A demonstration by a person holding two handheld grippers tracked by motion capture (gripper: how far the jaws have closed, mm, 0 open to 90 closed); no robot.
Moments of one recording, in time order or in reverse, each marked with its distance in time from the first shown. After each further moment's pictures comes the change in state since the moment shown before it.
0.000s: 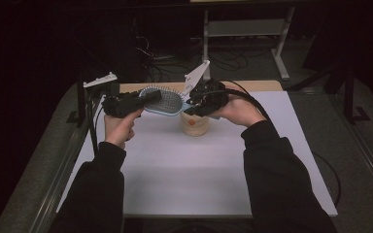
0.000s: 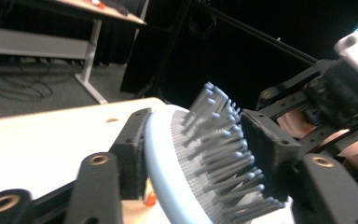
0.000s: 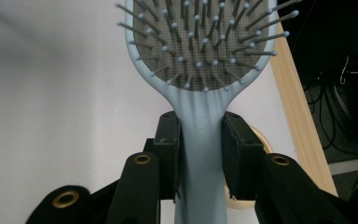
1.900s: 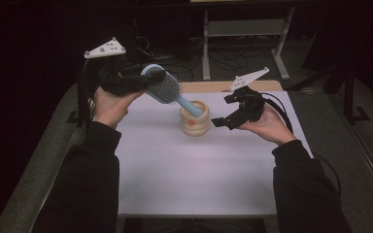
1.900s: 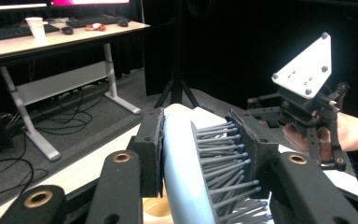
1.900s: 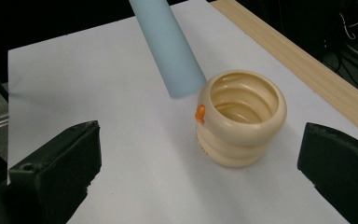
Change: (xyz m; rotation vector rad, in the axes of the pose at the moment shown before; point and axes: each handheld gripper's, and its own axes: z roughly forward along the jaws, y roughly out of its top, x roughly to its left) left arm -0.056 0.073 0.003 0.109 0.069 0.340; right arm -0.003 -0.110 -0.022 -0.243 0.025 0.480
